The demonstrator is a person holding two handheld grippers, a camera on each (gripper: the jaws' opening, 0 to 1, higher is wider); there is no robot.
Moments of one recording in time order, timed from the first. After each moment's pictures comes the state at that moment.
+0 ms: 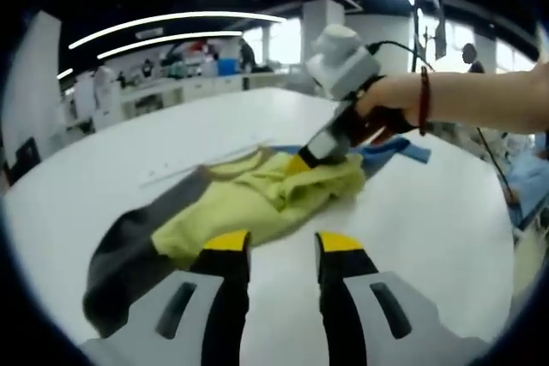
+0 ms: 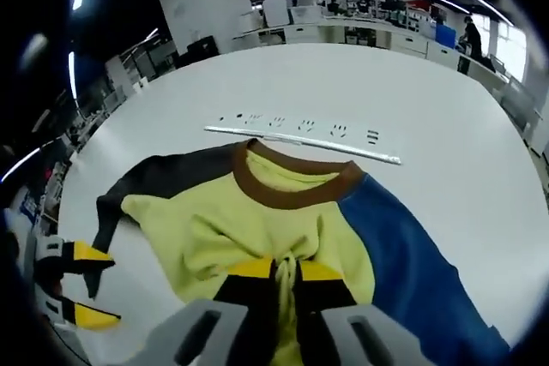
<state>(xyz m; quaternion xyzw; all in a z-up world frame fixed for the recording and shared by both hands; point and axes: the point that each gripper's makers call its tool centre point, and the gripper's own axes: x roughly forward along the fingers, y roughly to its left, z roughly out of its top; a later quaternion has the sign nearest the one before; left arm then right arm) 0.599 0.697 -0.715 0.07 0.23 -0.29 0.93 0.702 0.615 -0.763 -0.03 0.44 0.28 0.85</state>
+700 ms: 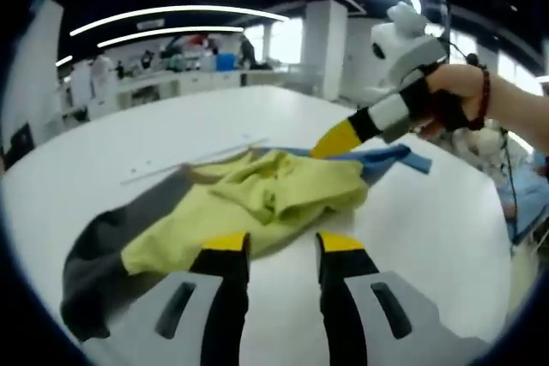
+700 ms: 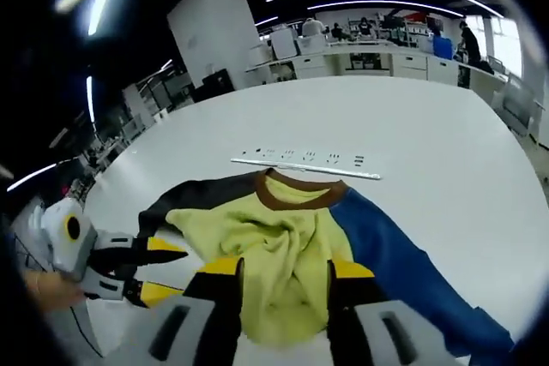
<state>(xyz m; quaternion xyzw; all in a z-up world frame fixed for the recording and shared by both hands) 0.614 0.672 -0.727 0.04 0.24 -0.29 0.92 0.666 0.582 -0.707 0.01 0.38 0.34 0.86</state>
